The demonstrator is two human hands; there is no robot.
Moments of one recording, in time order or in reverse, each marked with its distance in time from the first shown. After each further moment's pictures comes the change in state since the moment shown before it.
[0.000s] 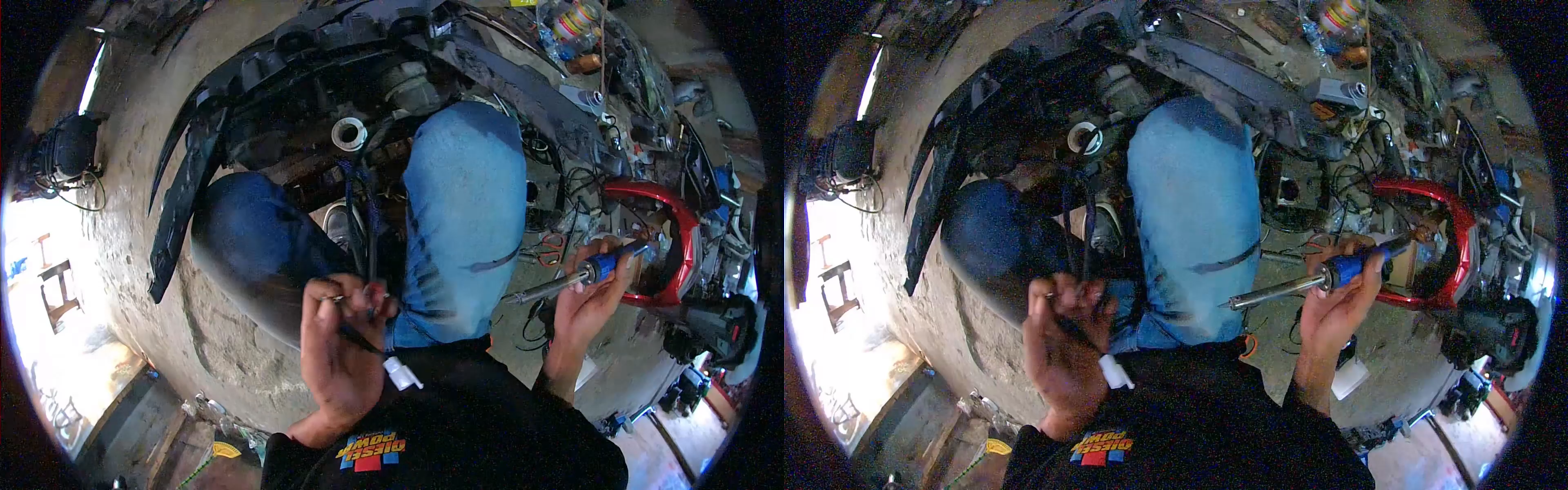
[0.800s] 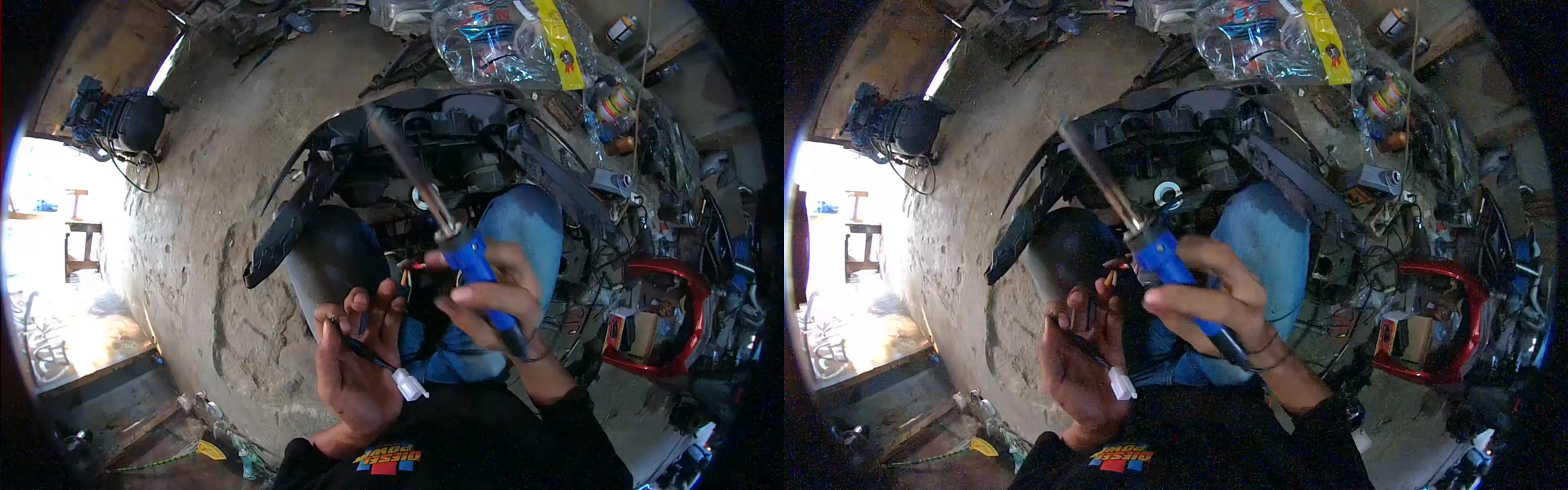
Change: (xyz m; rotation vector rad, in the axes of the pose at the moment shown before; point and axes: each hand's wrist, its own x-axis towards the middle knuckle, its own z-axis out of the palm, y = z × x) left_hand 0.001 0.032 0.008 -0.214 -0.026 0.373; right_hand -0.016 0.047 0.149 -0.347 -1.235 -0.716
